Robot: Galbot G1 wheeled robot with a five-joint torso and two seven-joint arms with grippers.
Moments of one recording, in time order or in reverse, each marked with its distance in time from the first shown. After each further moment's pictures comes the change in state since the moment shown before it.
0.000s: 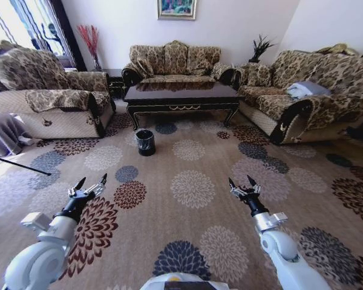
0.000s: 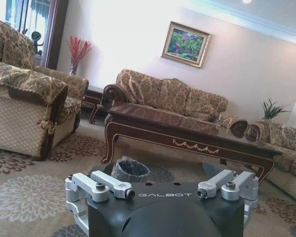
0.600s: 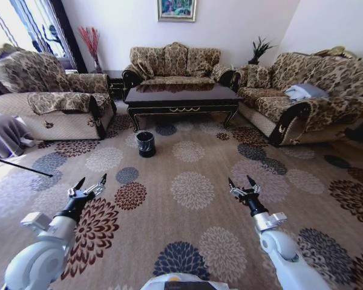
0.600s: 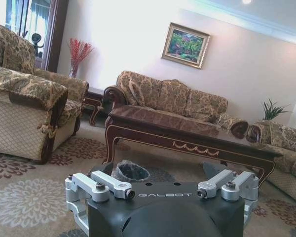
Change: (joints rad) left arm -0.001 0.004 -0.001 0.007 0.003 -0.002 0.001; right arm 0.006 0.000 -0.007 -0.006 0.000 0.000 0.000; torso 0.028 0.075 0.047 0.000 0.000
